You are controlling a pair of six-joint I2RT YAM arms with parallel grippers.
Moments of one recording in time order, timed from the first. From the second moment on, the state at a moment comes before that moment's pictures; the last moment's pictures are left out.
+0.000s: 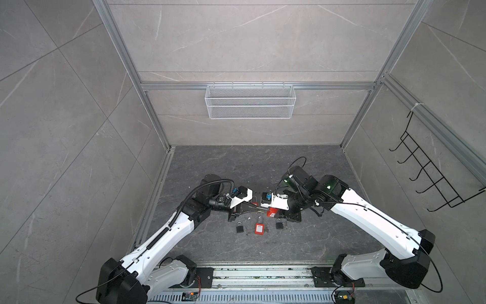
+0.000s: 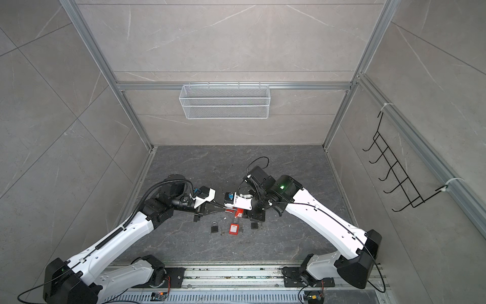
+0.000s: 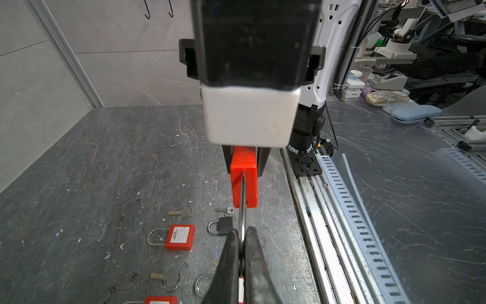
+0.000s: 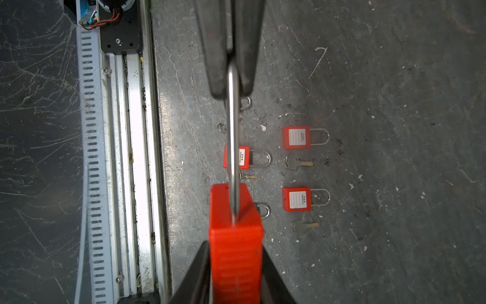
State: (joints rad) left arm -0.57 1.08 0.84 -0.27 1.03 0.49; right arm 0.82 1.37 1.47 -1.21 -0.26 -0.62
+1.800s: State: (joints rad) left arm -0.64 1.09 0.68 0.11 0.95 0.29; right arm 0.76 1.35 1.61 -1.21 -0.31 -0.60
